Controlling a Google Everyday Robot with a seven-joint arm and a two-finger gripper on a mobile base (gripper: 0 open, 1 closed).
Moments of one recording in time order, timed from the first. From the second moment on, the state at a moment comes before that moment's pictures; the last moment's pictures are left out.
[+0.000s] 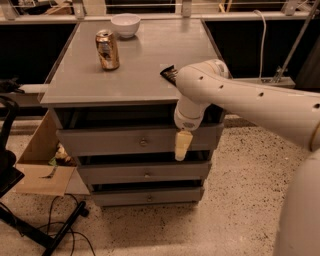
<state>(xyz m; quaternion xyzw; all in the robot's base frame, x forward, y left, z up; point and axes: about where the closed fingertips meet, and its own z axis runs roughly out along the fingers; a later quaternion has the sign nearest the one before) 0.622 -0.077 0.671 -0.67 0.73 0.00 0.11</state>
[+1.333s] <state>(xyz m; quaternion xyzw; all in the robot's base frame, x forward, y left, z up) 0.594 -0.086 0.647 -0.65 0.75 0.04 0.08</state>
